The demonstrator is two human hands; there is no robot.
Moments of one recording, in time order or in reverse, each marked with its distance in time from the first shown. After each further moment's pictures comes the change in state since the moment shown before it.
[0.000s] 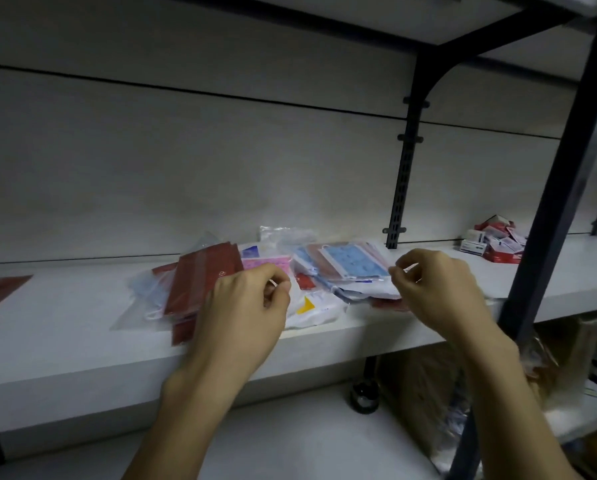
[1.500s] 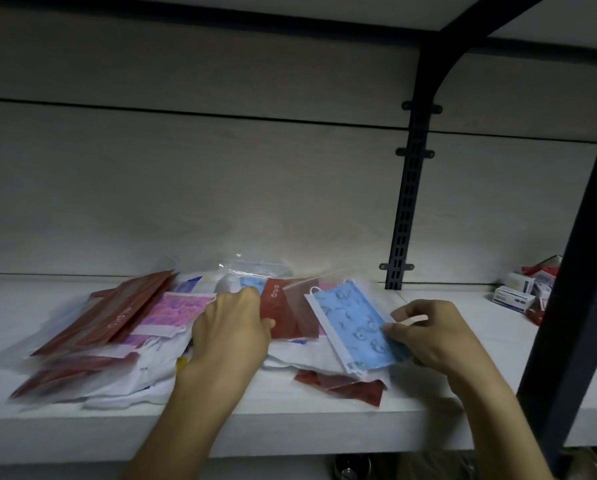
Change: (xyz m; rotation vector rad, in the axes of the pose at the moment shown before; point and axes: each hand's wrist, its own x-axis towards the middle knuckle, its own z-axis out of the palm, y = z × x) left_hand 0.078 0.065 0.138 0.581 -0.118 -0.370; right_hand 0.123 0.121 0.021 0.548 -0.412 0.209
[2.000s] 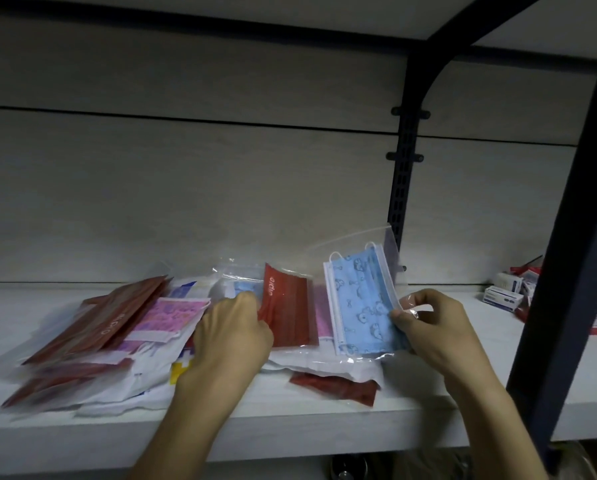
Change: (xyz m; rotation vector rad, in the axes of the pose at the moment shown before) left_hand -0.003 0.006 0.001 -0.116 0.004 -0.048; right_hand -0.010 0.001 -0.005 0.178 0.128 -0.138
